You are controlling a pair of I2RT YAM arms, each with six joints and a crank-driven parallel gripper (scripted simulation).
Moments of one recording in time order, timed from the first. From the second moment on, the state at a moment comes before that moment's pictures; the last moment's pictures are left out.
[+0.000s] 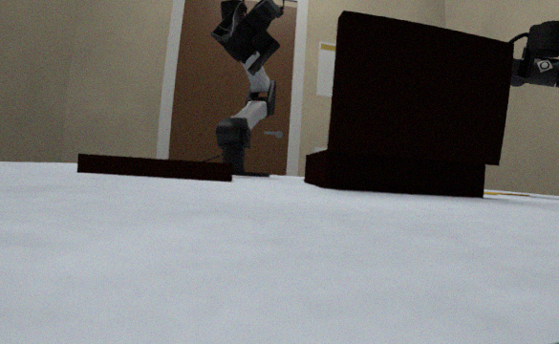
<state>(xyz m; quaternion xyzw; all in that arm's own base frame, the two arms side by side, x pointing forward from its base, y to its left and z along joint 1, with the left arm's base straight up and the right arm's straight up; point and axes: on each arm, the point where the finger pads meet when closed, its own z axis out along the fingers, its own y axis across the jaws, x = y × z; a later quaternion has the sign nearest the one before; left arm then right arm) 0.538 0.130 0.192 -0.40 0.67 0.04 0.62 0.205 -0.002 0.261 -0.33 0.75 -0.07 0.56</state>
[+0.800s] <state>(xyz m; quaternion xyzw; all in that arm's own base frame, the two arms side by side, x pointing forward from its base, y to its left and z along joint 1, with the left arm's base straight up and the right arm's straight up) 0.533 0.130 0.183 -0.40 0.68 0.04 0.61 0.208 -0.003 0.265 -0.33 0.75 -0.08 0.57</state>
